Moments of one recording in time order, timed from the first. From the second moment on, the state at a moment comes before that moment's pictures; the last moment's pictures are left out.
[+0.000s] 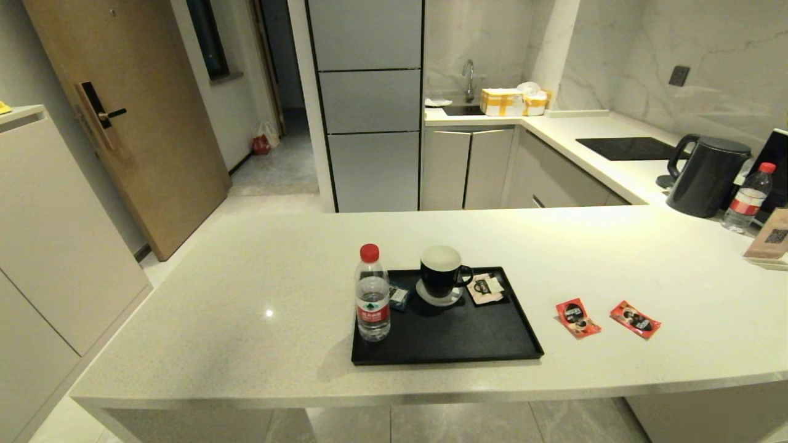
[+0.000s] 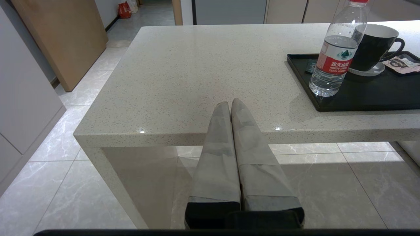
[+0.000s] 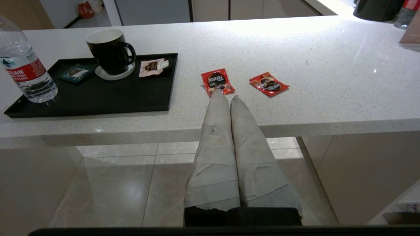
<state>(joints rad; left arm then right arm) 0.00 0.00 0.00 -0.01 0.00 0.01 0.00 0.00 0.00 0.00 0.00 -0.01</state>
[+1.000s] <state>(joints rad) 0.00 0.00 0.00 -0.01 0.00 0.01 0.00 0.00 0.00 0.00 0.00 -0.01</state>
